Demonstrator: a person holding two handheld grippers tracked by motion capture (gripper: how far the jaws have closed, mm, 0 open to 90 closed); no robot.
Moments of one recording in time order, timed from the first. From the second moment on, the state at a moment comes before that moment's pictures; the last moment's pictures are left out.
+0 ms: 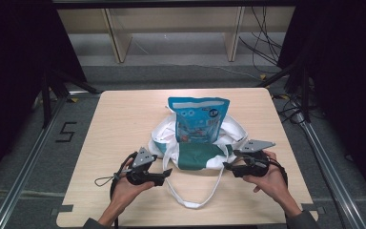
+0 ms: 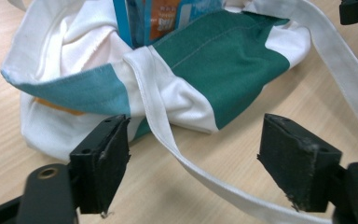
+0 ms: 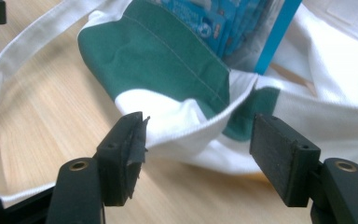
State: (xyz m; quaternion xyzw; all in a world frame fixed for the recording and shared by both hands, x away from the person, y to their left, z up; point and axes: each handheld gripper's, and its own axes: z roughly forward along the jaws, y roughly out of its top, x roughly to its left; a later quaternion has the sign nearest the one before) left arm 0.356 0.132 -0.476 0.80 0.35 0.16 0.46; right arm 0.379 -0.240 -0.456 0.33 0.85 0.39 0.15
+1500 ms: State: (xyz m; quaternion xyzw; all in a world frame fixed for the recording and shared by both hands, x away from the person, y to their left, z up) left arm 0.296 0.135 -0.495 0.82 0.33 0.16 0.44; right arm 0.312 -0.264 -0.488 0.36 0.85 0.36 0.13
